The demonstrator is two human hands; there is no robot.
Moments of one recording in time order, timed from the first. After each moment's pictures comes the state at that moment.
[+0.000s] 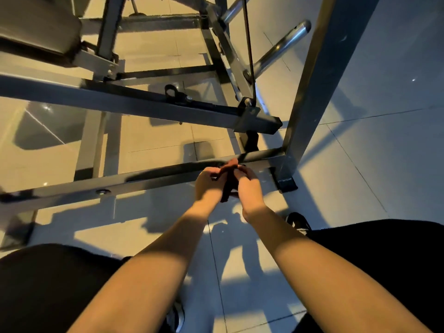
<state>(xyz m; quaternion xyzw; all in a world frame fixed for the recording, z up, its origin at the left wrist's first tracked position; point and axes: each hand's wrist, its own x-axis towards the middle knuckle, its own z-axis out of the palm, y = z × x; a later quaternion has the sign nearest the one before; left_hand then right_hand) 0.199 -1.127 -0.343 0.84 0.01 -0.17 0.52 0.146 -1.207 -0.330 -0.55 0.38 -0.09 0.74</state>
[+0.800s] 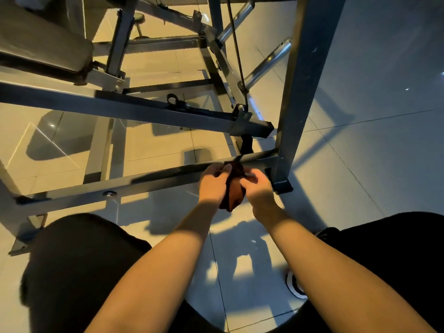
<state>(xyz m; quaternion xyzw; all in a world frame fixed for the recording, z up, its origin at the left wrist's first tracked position) 0.155 -1.120 -0.307 0.74 0.02 -0.17 0.65 0.088 -1.223 -0.311 -0.65 0.28 -0.12 0.70</state>
